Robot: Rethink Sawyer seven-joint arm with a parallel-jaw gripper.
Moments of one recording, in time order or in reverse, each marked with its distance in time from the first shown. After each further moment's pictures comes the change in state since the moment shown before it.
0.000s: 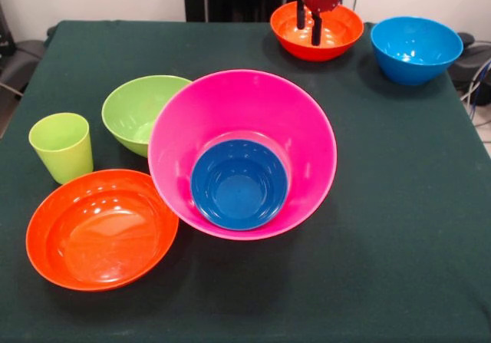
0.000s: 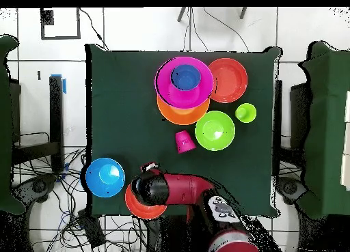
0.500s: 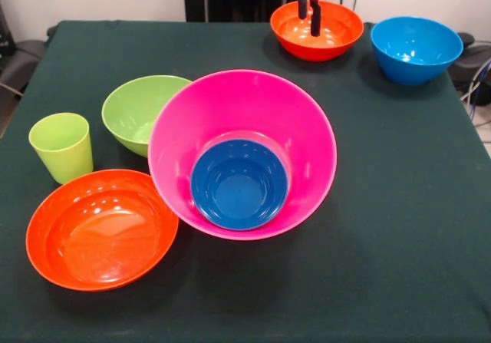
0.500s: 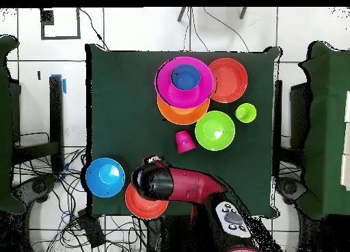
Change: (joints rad) arm -0.019 -0.087 0.014 0.006 0.120 0.063 0.000
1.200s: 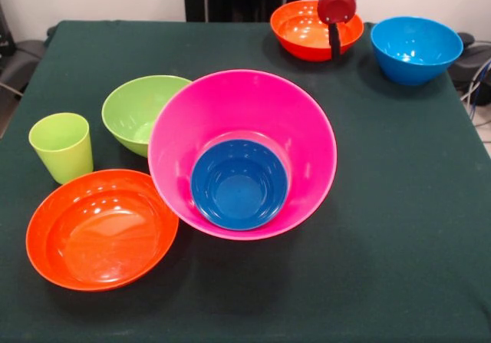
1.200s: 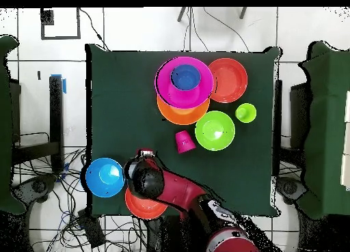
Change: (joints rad) arm 0.001 0.097 0.077 0.096 0.262 -0.308 0.103
